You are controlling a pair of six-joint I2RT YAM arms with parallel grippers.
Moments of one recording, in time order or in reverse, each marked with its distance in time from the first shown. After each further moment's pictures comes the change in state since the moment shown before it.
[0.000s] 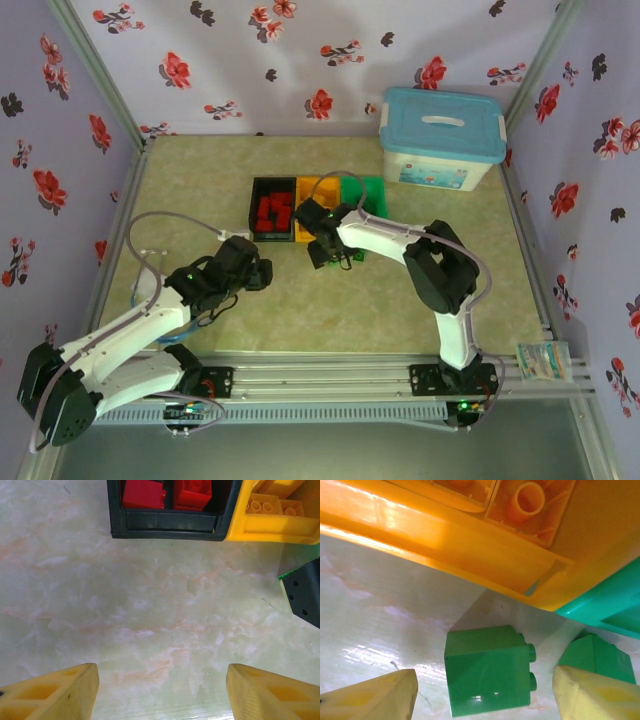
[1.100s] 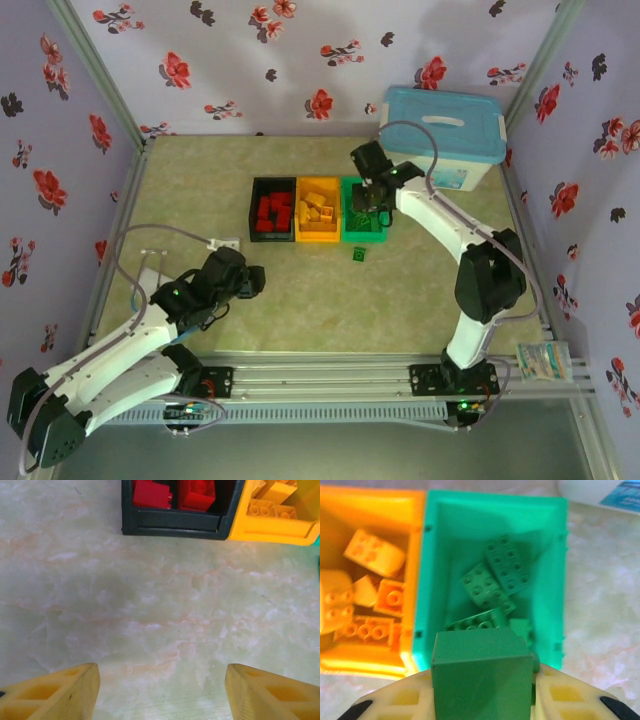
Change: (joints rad) left arm 0.006 -0.160 -0.097 0.003 -0.001 0.003; right arm -0.312 -0.214 0.105 -0.016 -0.053 -0.041
